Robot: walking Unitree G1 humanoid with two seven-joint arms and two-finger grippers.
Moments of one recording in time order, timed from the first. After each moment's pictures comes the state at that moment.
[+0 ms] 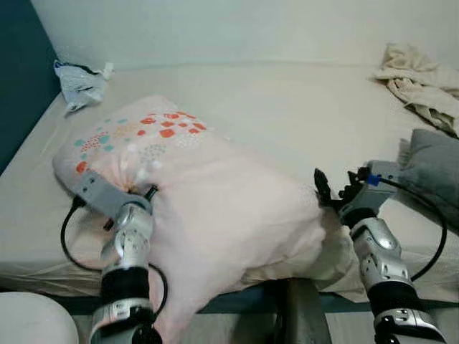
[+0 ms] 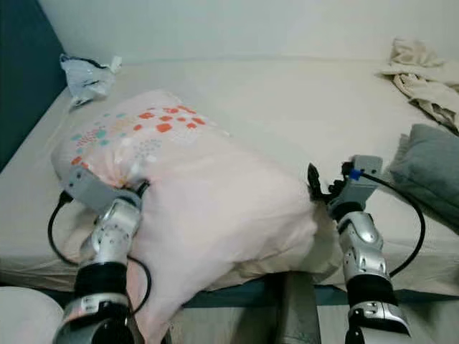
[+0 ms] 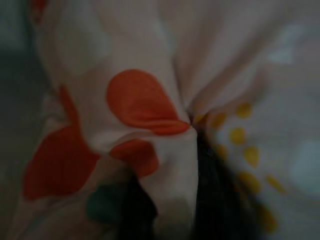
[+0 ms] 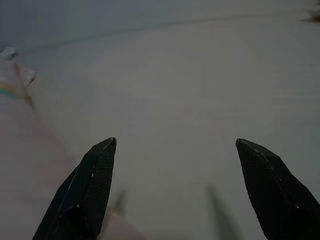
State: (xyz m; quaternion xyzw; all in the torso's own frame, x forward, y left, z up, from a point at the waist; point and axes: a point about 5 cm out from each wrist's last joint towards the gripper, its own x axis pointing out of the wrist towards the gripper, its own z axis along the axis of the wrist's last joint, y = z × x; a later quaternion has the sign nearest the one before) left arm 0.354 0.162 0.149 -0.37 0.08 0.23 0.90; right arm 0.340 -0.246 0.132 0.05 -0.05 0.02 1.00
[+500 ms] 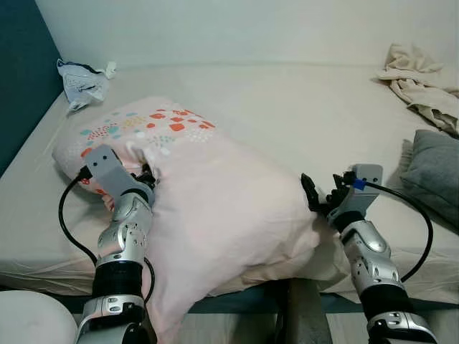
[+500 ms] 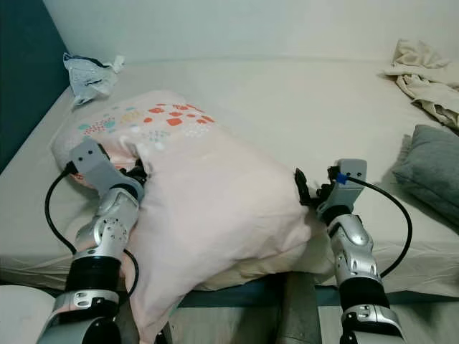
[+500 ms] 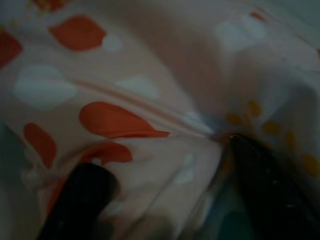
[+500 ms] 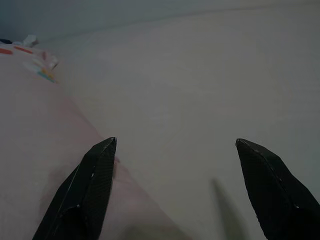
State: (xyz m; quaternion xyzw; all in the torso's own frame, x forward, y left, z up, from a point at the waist) left arm 0.357 0.175 0.158 -0.21 0.03 0.14 0.97; right arm 0.341 -0.228 0.124 0.05 -0.03 0.06 1.00
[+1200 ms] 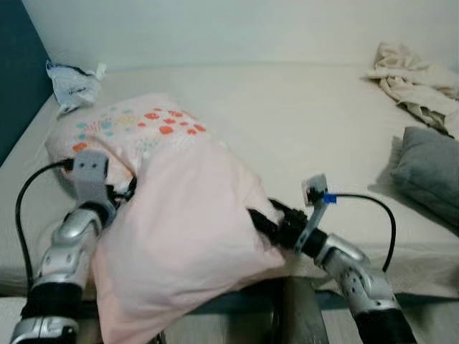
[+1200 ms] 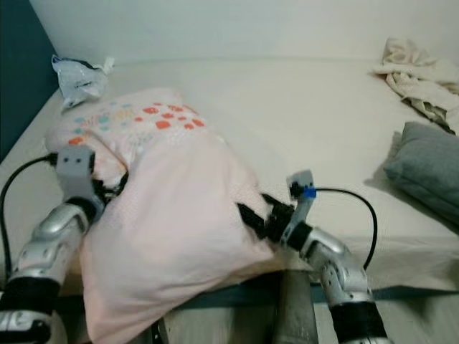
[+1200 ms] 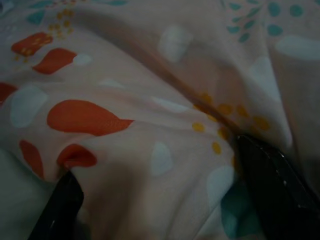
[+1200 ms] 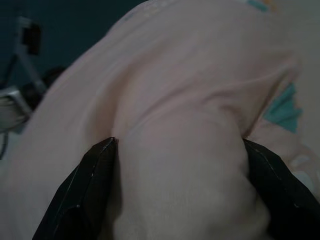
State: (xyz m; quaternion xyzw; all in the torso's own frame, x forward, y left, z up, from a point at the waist) left arm 0.332 0.240 0.138 -0.01 0.02 -0.03 1.00; right arm 0.295 -0.148 0.123 0.17 0.08 0.42 0.89
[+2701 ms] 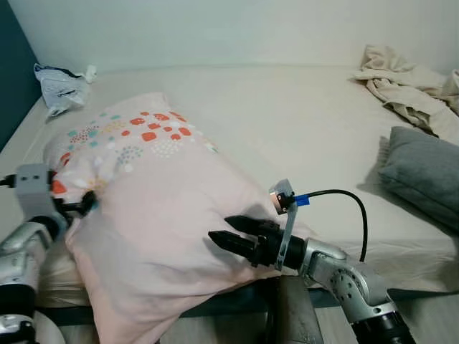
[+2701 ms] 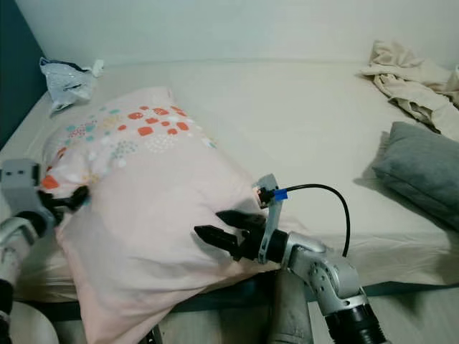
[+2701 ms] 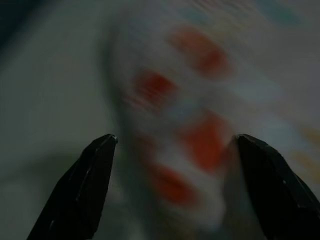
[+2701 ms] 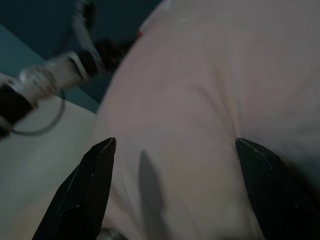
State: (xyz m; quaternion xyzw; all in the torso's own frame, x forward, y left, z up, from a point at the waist) left arm 0.303 0.359 0.148 -0.04 0.07 0.14 0.99; right arm 0.274 -0.113 0.129 0.19 0.16 0.50 0.83
